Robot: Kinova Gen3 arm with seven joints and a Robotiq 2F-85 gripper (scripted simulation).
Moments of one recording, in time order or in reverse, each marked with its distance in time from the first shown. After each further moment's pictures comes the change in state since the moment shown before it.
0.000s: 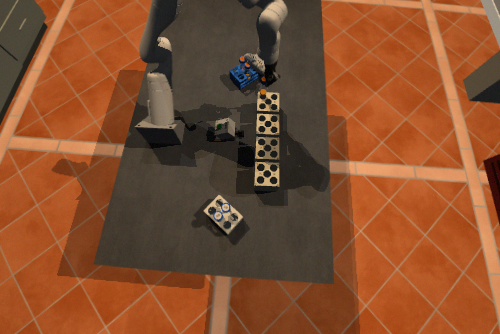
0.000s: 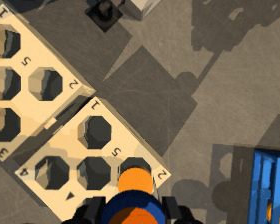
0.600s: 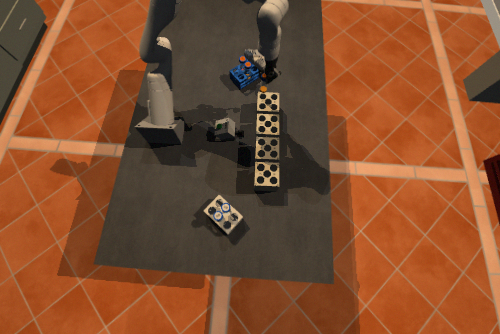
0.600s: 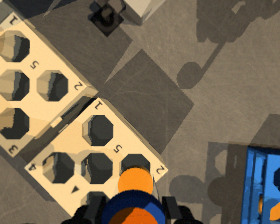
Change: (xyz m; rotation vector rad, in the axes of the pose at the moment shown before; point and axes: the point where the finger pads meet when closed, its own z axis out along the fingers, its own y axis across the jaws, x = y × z) arm 0.000 0.000 -0.021 0.000 0.000 0.000
